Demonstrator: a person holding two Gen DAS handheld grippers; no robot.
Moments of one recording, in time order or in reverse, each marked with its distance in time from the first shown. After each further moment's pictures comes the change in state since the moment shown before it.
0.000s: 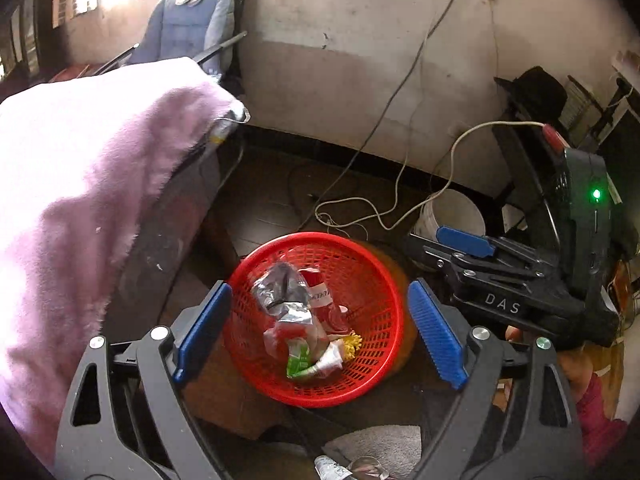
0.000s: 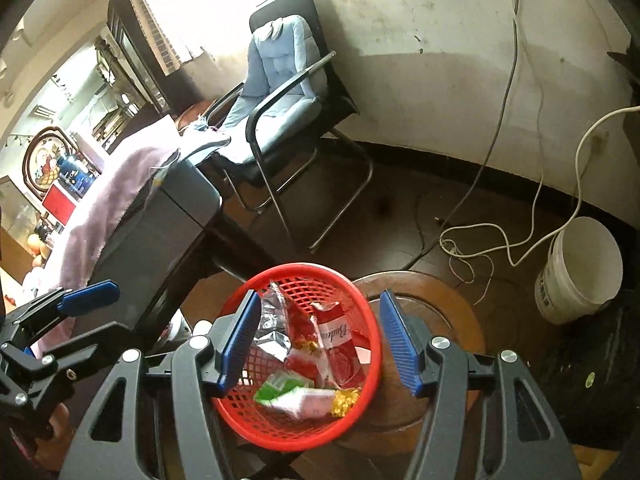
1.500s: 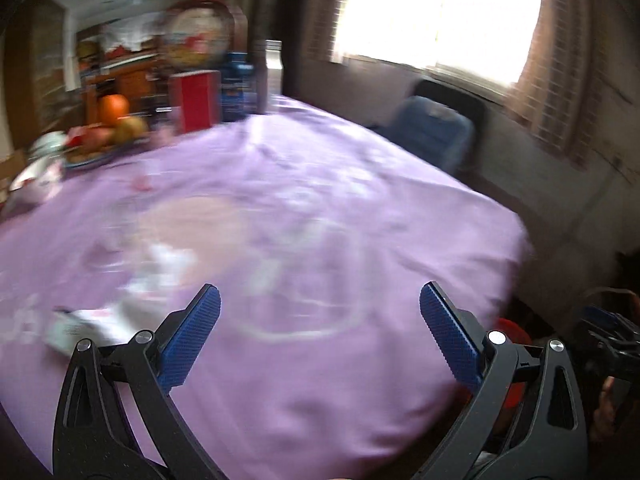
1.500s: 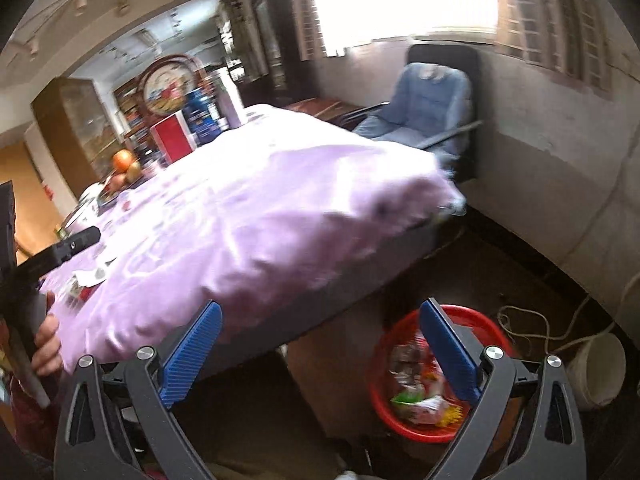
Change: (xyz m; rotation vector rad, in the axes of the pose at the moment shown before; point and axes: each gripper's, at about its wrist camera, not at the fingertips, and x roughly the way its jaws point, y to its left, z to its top) left arm -0.269 0.216 -0.142 -0.486 -0.381 0.526; right arm -0.077 0.237 -0.018 -0.428 -0.038 0.194
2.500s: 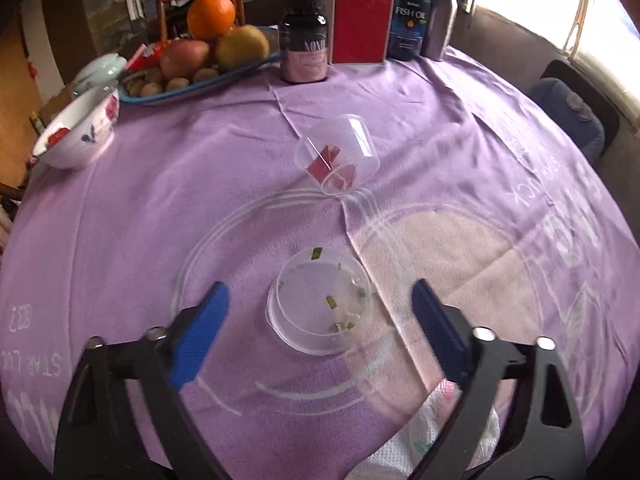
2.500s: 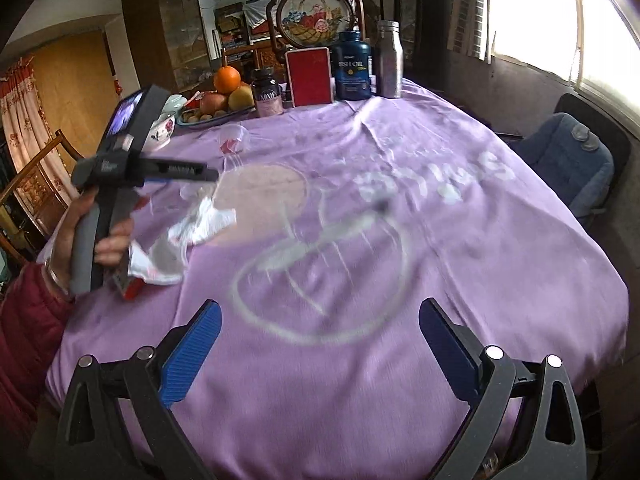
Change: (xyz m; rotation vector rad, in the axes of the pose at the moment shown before) left arm 0.134 0.204 0.057 -0.147 0.281 0.191; right arm 0.112 0.210 0.063 -0.348 0.118 0.162
